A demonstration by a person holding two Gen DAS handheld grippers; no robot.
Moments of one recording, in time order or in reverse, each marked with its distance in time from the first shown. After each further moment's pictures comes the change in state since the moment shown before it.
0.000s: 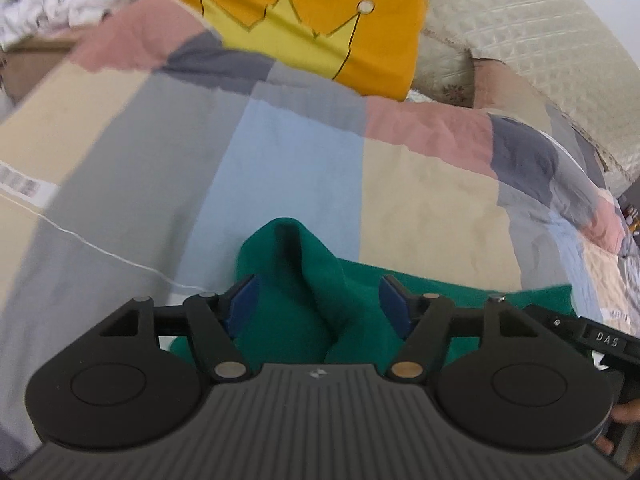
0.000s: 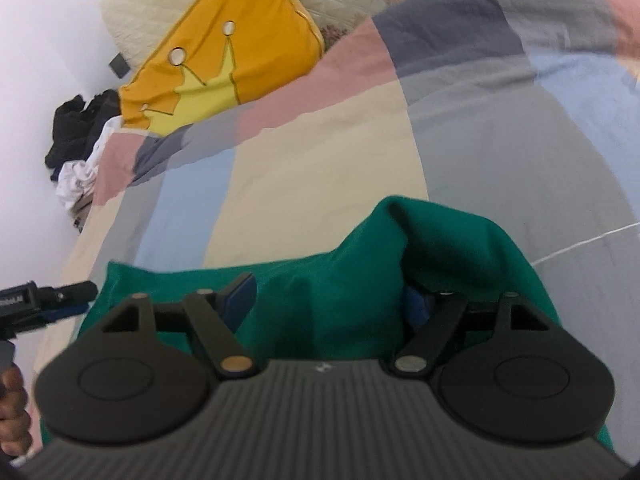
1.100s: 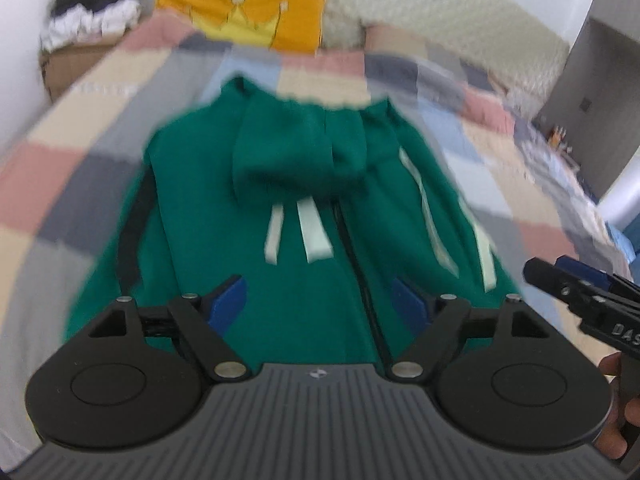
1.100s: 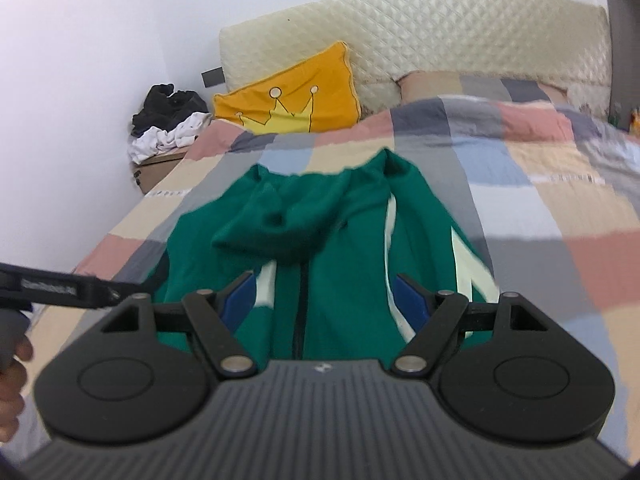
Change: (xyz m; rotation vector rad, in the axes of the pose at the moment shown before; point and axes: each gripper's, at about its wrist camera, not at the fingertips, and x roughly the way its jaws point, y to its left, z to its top) left arm -0.362 -0.083 -0.348 0.112 0.005 -0.058; right arm -0.374 0.066 -0.272 -0.236 -0.237 -0.056
